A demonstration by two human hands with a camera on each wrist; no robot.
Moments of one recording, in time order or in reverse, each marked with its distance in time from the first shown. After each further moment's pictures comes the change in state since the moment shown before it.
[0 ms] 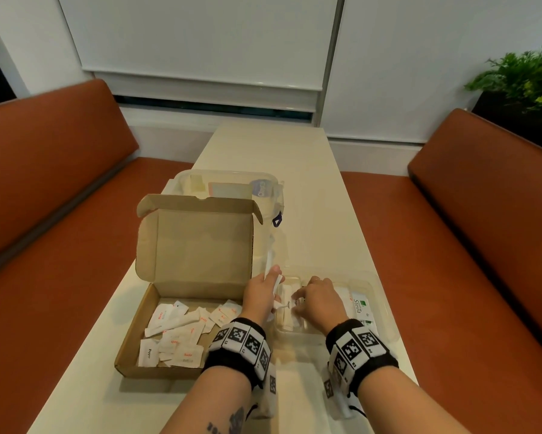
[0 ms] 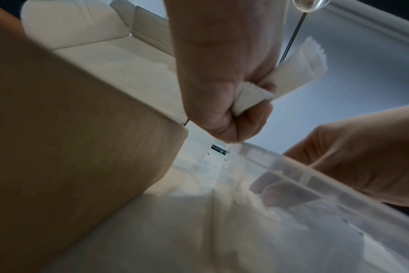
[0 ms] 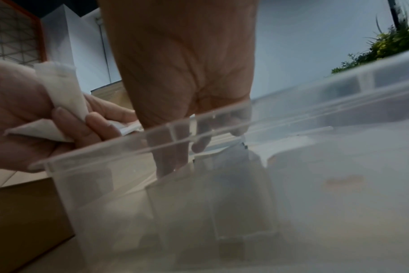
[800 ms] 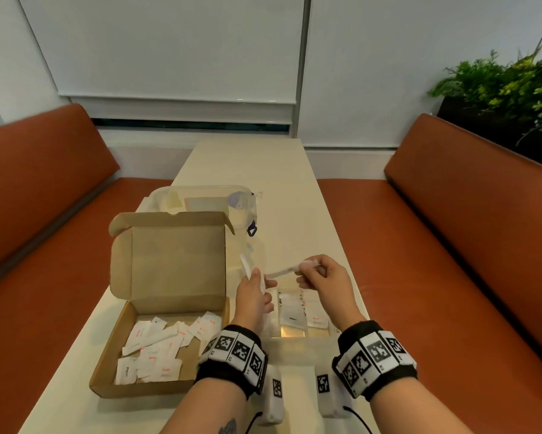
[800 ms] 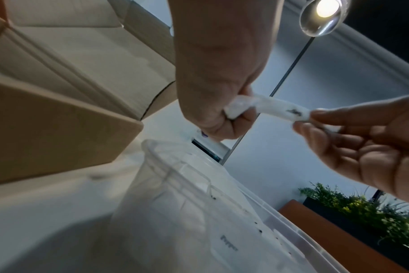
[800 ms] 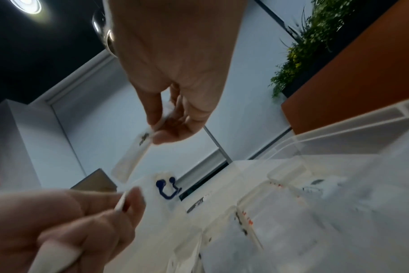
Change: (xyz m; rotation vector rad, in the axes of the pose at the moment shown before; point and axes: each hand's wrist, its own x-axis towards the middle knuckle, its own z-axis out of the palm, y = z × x) left_hand -0.029 0.030 0.036 -0.257 0.042 -0.081; right_hand -0.031 0.029 -0.054 1.278 0.393 0.014
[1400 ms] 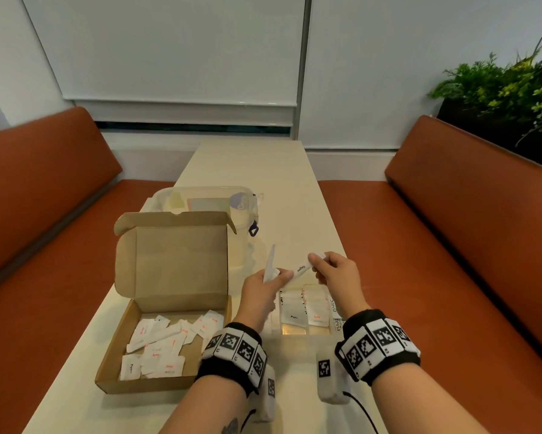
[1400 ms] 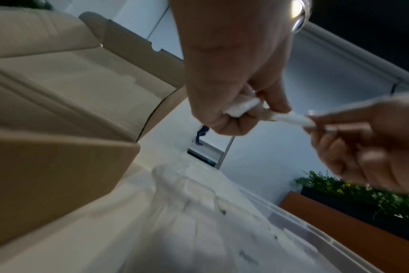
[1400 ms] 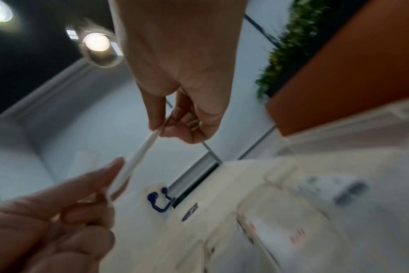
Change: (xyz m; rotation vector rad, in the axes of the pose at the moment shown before) left_hand -0.020 0.011 0.001 0.294 -0.158 0.160; right_hand 0.008 -0.006 -0.012 -0.081 0.096 0.035
